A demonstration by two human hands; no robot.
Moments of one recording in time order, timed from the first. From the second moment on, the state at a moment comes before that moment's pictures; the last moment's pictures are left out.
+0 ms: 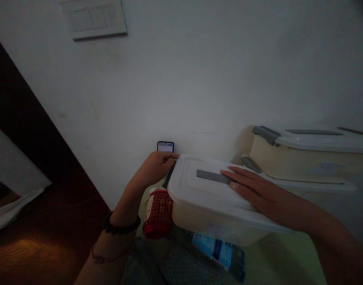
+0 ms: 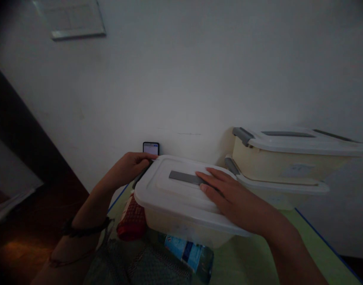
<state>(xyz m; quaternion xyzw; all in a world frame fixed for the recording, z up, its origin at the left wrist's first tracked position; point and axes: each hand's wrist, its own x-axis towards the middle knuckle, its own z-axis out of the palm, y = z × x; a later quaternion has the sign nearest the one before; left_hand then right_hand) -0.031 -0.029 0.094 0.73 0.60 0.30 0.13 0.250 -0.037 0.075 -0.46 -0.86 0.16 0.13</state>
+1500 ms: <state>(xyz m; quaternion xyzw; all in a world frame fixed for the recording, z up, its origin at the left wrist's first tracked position) -0.014 -0.047 0.104 0.88 0.42 0.18 0.13 0.221 -0.047 0.086 -0.51 -0.83 0.02 0.21</state>
